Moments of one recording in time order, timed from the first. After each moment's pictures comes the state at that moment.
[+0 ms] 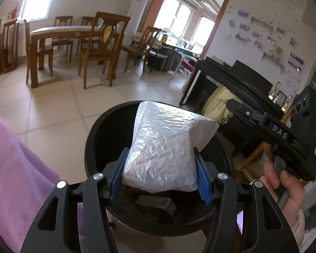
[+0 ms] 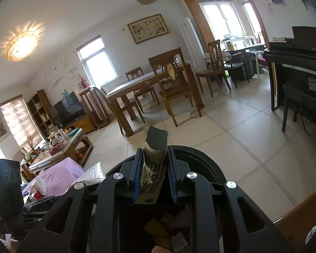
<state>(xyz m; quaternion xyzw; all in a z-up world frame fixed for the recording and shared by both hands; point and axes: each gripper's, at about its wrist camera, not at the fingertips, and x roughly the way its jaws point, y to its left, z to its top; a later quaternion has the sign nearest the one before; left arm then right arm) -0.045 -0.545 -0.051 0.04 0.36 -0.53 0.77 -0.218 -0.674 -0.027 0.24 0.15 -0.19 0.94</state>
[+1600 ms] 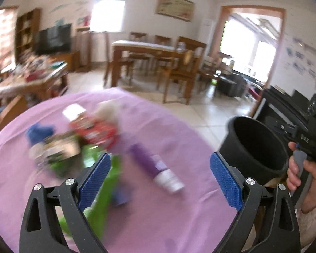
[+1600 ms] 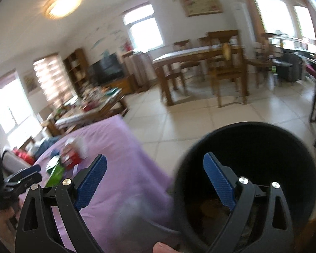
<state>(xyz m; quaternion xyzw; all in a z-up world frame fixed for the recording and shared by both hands) -0.031 -0.220 -0.010 0.01 0.32 -0.31 0.90 -0.127 -0.529 -0.008 0.17 0.25 -0.03 0.95</state>
